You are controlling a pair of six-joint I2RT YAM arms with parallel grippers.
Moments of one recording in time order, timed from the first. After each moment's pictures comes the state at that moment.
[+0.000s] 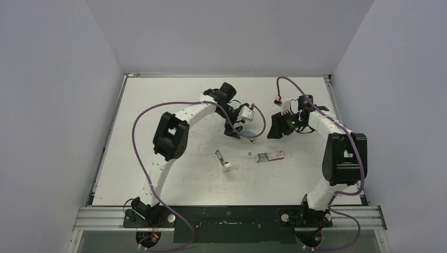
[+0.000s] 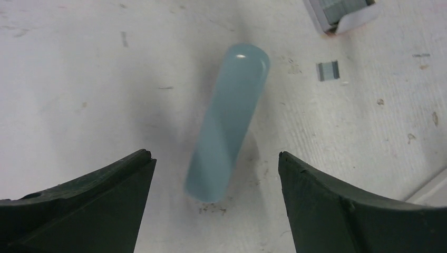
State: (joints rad) left arm -0.60 2.36 2.03 -0.82 0.80 1.07; right arm 0.01 1.70 1.13 -0.62 -0.74 -0.44
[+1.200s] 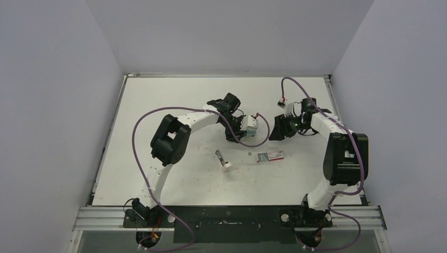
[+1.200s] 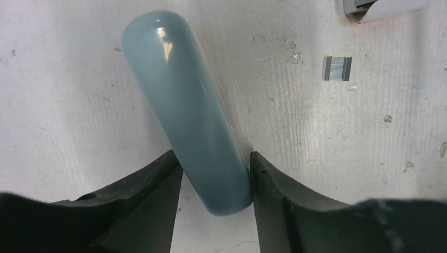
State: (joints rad) left arm -0.67 2.29 1.80 -0.67 0.55 0.89; right arm -0.03 1.70 1.08 -0.61 -0.78 -0.42
